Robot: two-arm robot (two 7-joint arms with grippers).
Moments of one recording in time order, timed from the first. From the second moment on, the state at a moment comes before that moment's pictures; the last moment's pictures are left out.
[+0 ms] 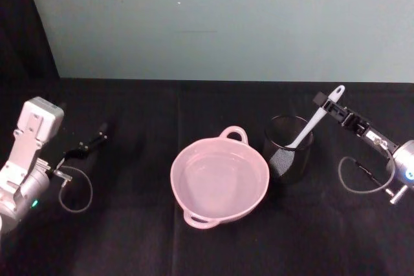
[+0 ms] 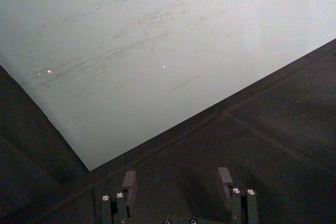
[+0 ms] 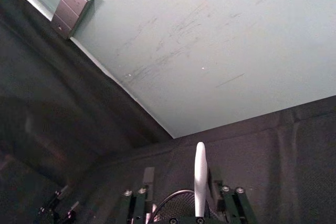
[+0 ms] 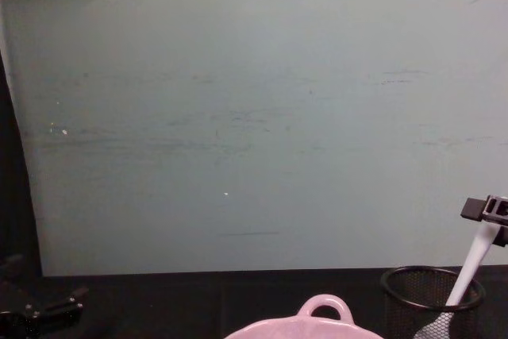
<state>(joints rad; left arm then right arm) -0.20 0.60 0.45 -1.41 -0.25 -0.12 0.03 0.24 0.53 -0.26 -1.38 1.13 0.21 0.40</state>
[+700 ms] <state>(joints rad) -0.20 0.60 0.45 -1.41 -0.25 -0.12 0.03 0.24 0.53 -0.26 -1.39 1.13 0.21 0.40</state>
